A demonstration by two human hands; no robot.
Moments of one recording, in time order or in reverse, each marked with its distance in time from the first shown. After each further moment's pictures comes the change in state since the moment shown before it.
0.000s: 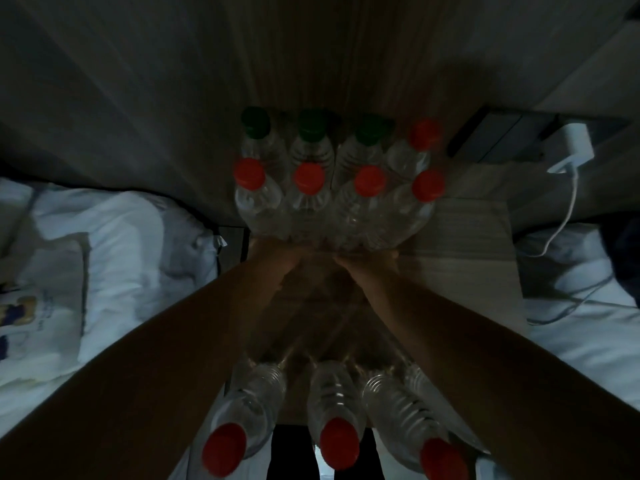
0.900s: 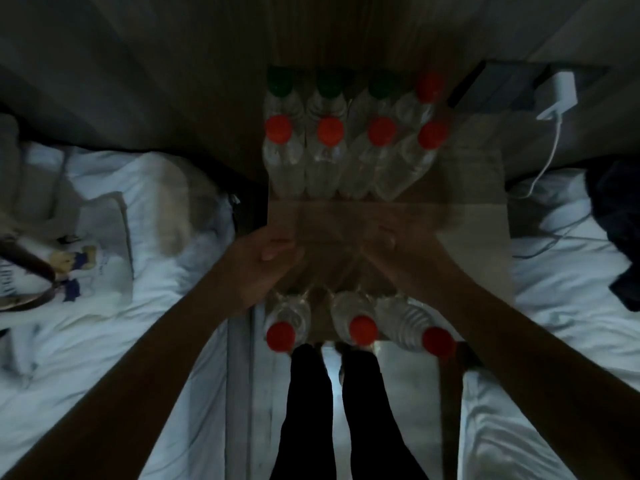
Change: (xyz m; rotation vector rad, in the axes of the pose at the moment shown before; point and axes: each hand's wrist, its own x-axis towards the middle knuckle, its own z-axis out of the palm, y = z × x) left_hand -0.120 -0.068 -0.076 -0.019 -0.249 0.405; right_hand -0.171 -0.024 -0.073 -0.361 -0.152 -0.450
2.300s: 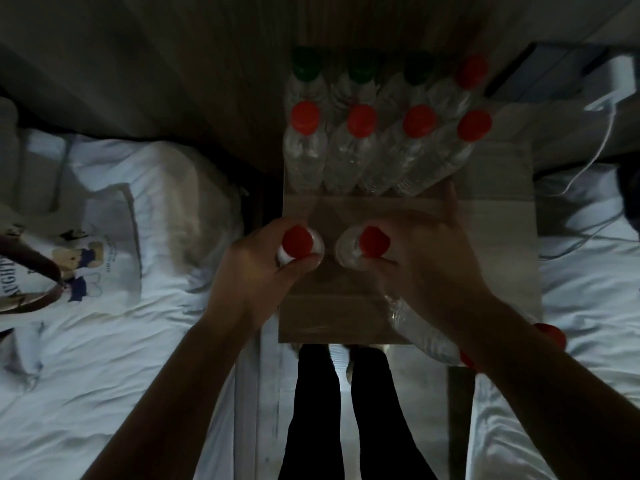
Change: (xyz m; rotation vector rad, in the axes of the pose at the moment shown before) left_hand 0.001 -0.030 -0.010 0.308 0.273 0.308; right_hand -0.001 -0.020 0.020 -0.467 0.295 -0.349
